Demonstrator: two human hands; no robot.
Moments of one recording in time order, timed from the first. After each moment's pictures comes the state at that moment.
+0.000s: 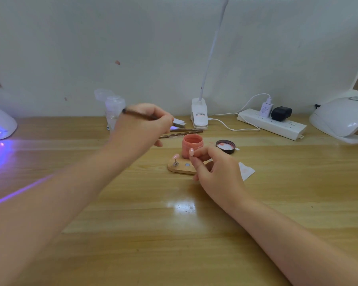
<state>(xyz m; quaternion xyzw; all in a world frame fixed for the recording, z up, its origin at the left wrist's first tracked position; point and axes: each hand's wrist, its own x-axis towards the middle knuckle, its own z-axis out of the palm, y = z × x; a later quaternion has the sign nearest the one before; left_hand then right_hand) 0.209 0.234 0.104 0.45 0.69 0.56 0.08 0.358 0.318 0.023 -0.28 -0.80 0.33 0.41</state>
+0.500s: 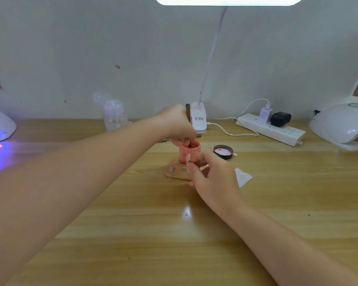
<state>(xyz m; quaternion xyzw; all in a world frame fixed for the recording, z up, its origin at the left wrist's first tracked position) 0.211 0.327 0.118 0.53 0.79 0.27 0.15 0.358 0.320 0.021 -0.27 -0.80 0.35 0.41</state>
